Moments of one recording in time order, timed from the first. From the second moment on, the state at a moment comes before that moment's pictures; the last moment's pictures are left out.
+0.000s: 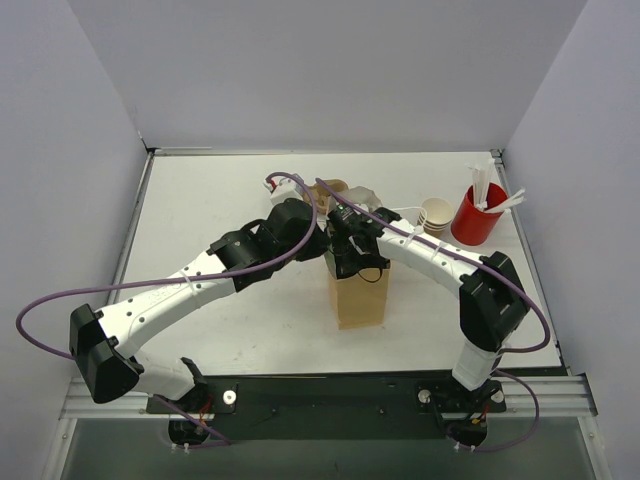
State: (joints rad) left arm -0.93 1.37 1.31 -0.53 -0.34 -0.97; right arm 0.75 1.74 1.33 -0.84 0.21 0.56
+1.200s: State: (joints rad) left arm -0.93 1.37 1.31 -0.53 -0.33 -0.95; right arm 0.74 1.74 1.34 -0.86 0.21 0.56
